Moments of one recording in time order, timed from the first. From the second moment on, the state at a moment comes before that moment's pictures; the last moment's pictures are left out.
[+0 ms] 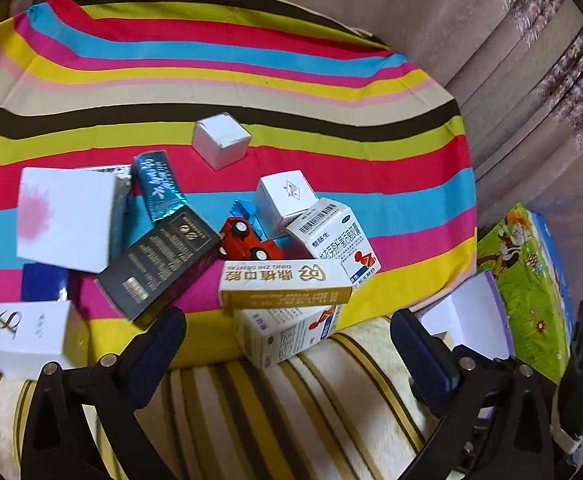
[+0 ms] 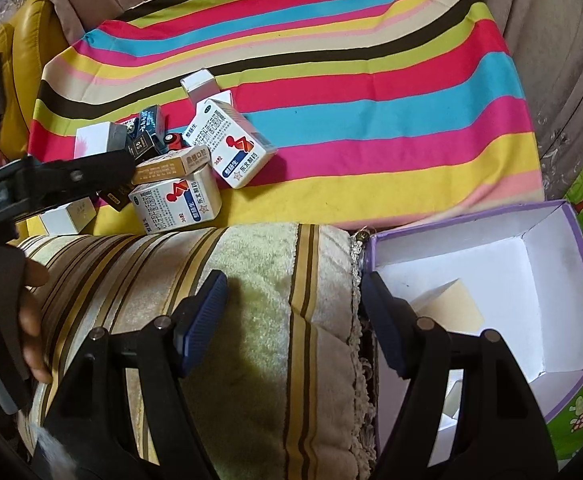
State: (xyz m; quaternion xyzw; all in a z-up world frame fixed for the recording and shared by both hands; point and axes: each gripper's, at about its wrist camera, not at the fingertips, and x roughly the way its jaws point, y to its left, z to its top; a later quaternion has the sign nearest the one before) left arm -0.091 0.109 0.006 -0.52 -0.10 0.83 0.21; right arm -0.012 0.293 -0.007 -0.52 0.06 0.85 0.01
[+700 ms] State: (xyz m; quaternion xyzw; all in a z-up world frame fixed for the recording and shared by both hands) left arm -0.118 0.127 -0.018 -0.56 -0.07 0.81 0.18; right arm -0.019 0.297 -0.014 -0.52 0.08 0.85 0.00
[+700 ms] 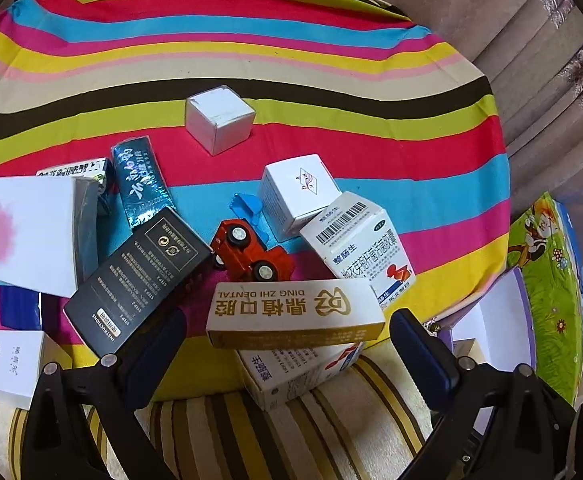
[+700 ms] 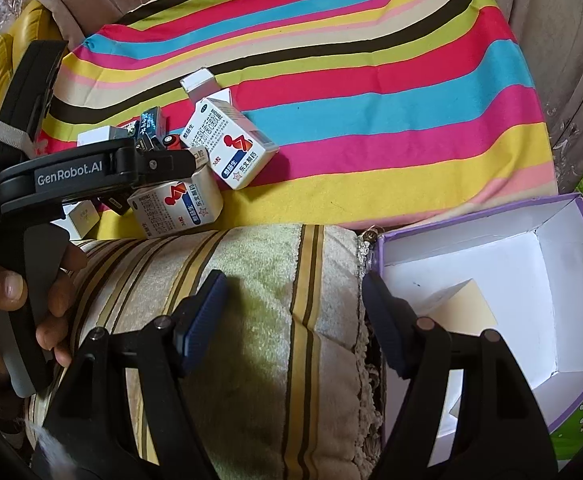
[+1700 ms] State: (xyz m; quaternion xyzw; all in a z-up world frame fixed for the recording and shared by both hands) left arm -0.082 0.059 0.011 -0.48 -0.14 0.85 0.16; right arm -0.069 0.246 0.004 -0.49 -0.02 0.87 -0.01
